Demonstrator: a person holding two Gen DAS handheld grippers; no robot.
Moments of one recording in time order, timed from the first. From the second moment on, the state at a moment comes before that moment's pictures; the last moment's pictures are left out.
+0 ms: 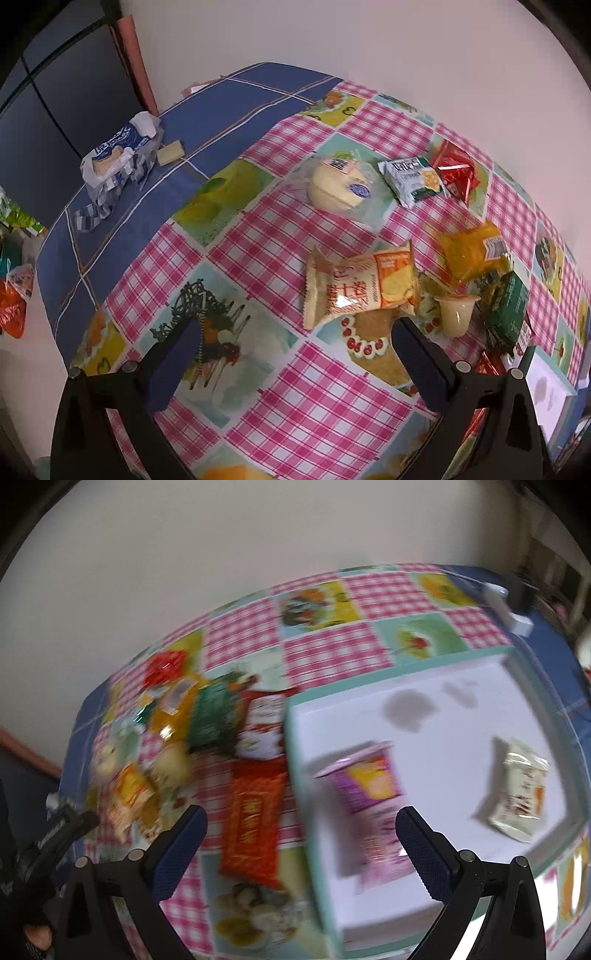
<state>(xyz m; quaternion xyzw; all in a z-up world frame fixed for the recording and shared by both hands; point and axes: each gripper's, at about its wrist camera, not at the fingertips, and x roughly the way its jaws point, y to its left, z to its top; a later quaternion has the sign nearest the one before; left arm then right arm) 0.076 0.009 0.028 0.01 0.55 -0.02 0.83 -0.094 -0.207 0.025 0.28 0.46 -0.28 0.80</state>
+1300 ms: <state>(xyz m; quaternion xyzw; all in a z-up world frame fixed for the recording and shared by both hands) 0.099 0.005 -0.009 -0.03 0.59 -0.04 0.81 -0.031 -0.180 -0.044 0.24 0.55 -0.24 0.76</state>
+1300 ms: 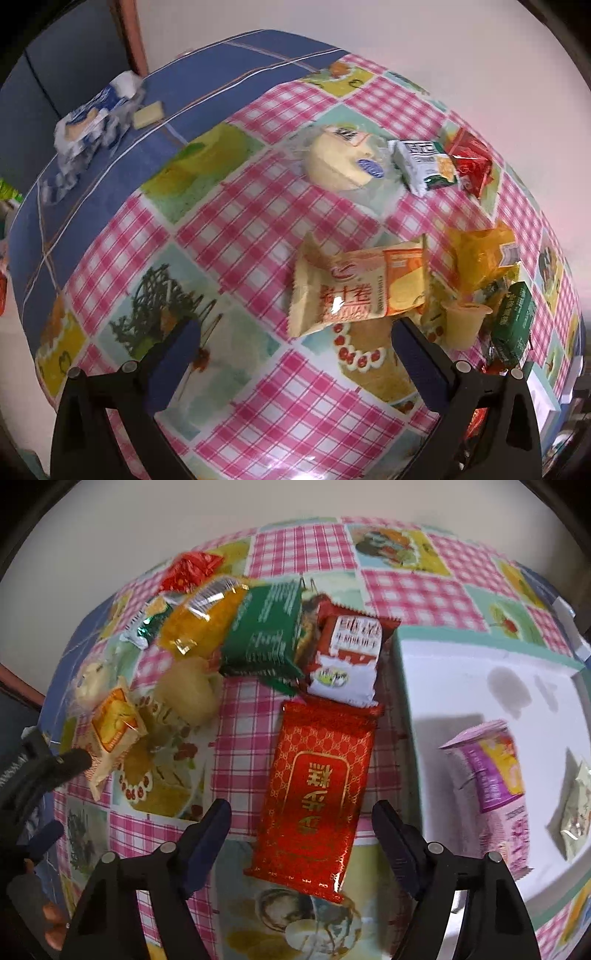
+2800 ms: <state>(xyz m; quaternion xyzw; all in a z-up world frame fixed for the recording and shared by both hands) 0.092 -0.034 -0.043 -0.08 0.61 -0.11 0.78 -0.022 -0.186 -0.033 0.22 0.55 -0.23 0.77</state>
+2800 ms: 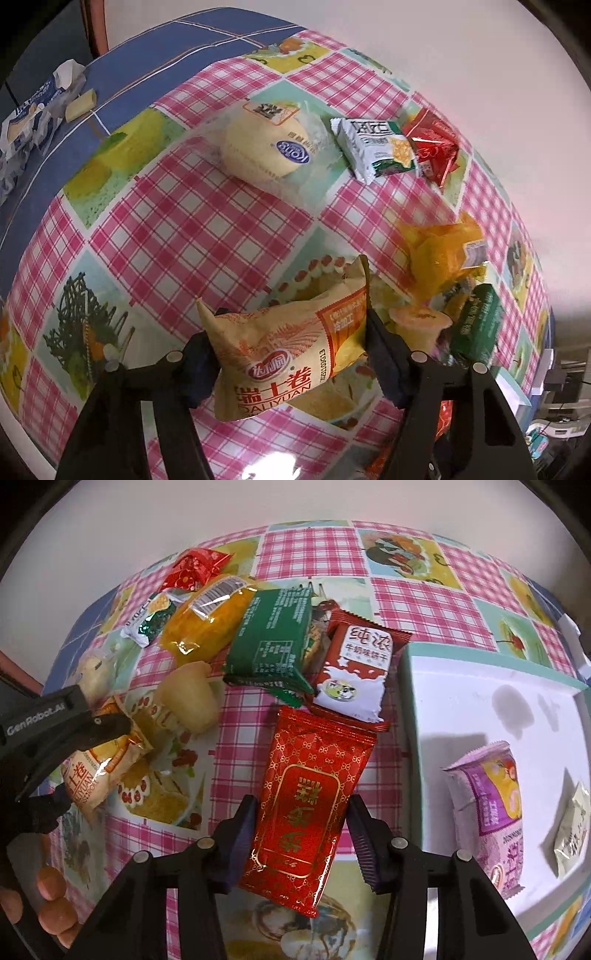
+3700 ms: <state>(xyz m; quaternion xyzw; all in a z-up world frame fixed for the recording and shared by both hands) 0.040 -0.103 0.042 -0.05 0.56 -0.24 0.79 -0.097 -0.263 0.036 0.29 0.46 -0.33 0.77</state>
